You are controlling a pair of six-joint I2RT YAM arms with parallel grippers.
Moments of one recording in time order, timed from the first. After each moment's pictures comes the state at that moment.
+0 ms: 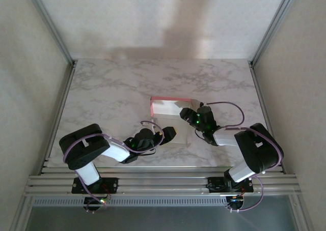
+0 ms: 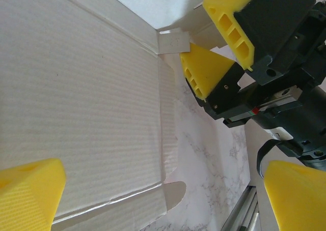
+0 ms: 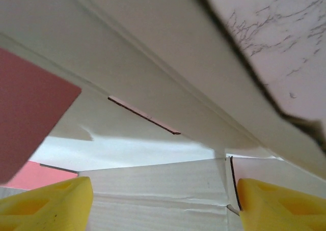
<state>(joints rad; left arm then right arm) -0.95 1.69 0.43 0.88 -0.06 -1.19 0.51 1.54 0.47 0.51 -0.03 0.92</state>
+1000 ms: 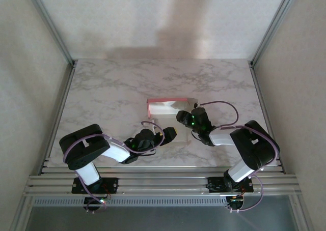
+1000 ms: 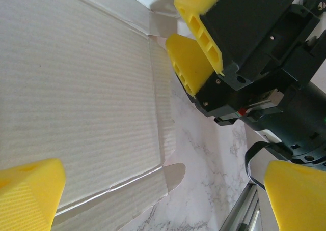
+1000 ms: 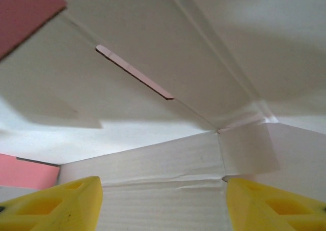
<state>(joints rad) -0.96 1.69 0.43 0.88 -0.06 -1.18 0.59 1.57 0.49 0.50 0.03 0.85</state>
